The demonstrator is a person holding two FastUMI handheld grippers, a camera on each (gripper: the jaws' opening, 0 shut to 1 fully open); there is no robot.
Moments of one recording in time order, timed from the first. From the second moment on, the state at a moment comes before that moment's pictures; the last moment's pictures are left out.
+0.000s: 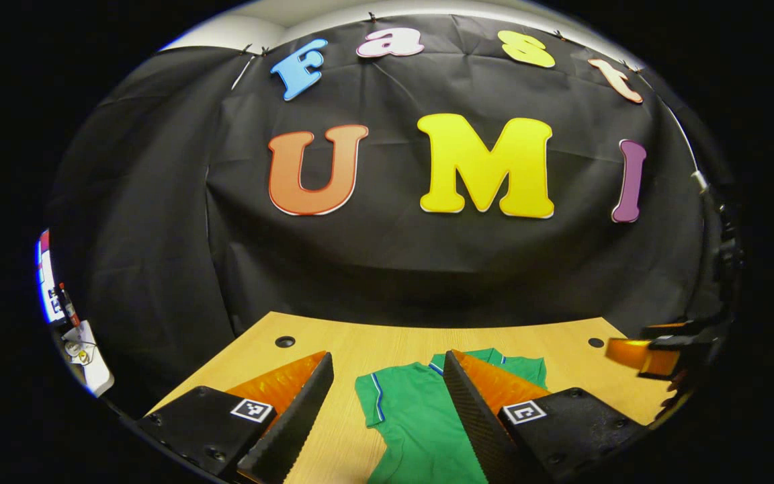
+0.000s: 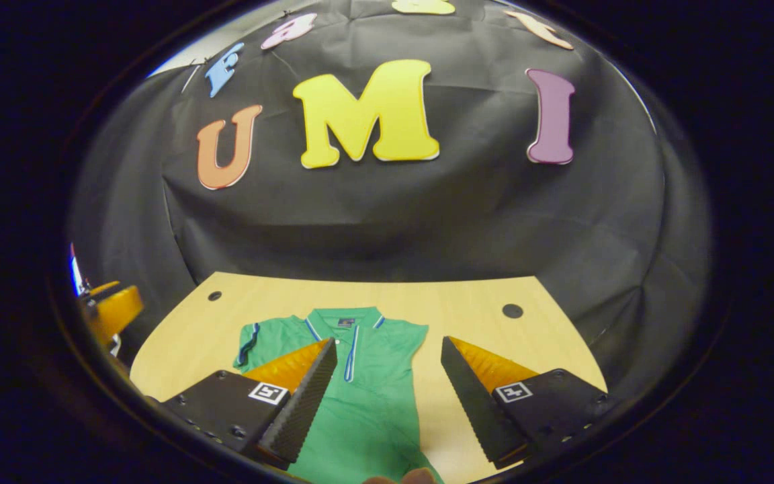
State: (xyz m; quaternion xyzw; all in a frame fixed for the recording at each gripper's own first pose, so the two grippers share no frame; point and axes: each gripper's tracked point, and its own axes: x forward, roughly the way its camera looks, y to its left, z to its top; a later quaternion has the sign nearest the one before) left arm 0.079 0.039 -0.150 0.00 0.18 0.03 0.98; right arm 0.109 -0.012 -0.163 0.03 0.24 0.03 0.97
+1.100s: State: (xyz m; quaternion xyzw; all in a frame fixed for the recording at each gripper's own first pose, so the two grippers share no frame) left arm 0.159 0.085 -0.400 0.03 0.42 -0.02 0.91; right arm 0.037 -0.039 -0.171 0.06 0.32 -0.04 0.95
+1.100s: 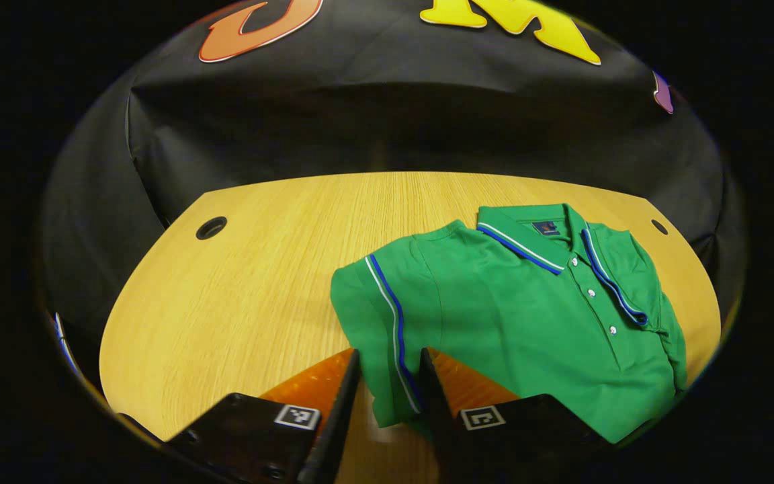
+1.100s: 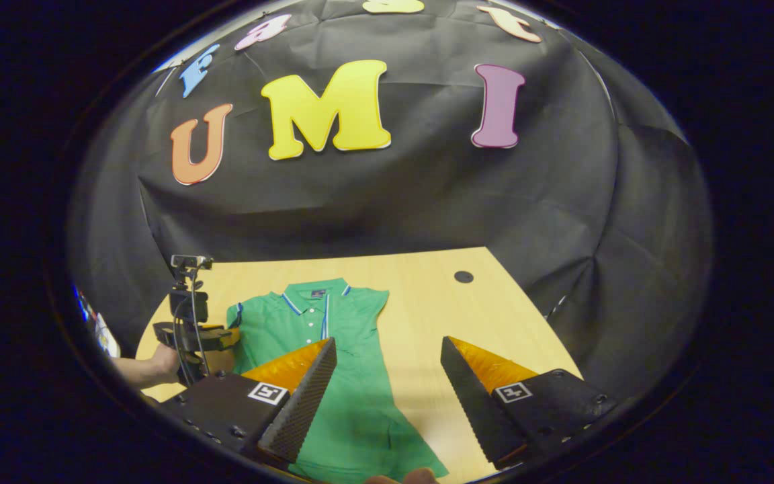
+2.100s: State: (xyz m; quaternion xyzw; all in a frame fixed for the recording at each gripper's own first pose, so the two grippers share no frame) left arm 0.193 -0.055 -0.291 -0.01 0.33 -0.11 0.94; right arm 0.047 -0.036 -0.161 0.08 0.31 -0.02 0.95
